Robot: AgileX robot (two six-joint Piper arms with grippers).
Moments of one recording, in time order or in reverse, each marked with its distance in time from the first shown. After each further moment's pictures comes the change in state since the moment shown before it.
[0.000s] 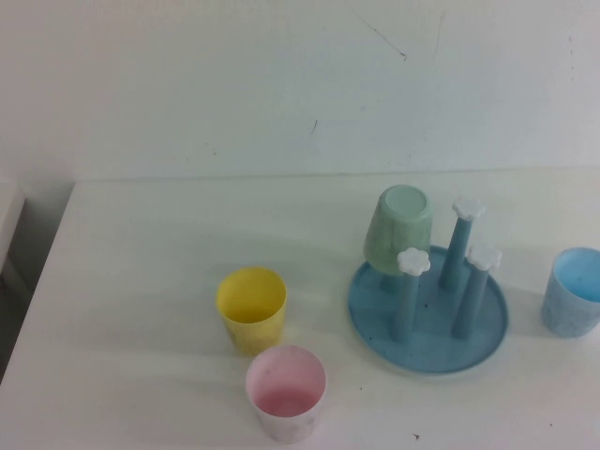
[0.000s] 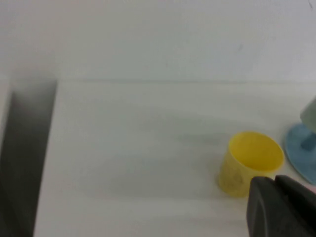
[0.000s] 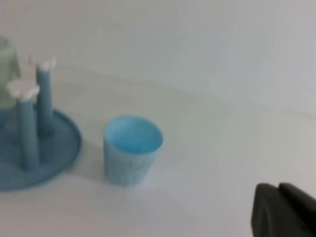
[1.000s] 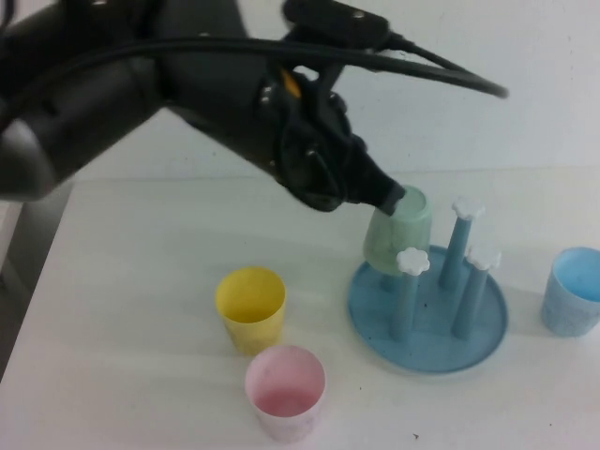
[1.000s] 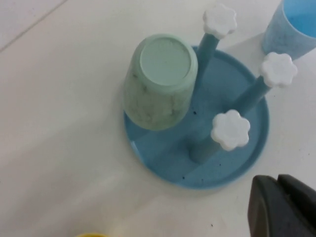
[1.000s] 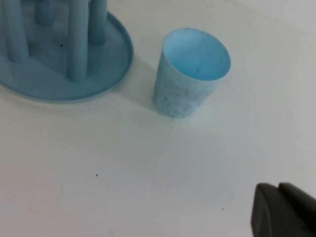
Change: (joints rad) right arm 0.000 0.192 0.041 0.167 0.084 -0.251; left arm -0.517 1.287 -1.063 -0.049 0.334 0.215
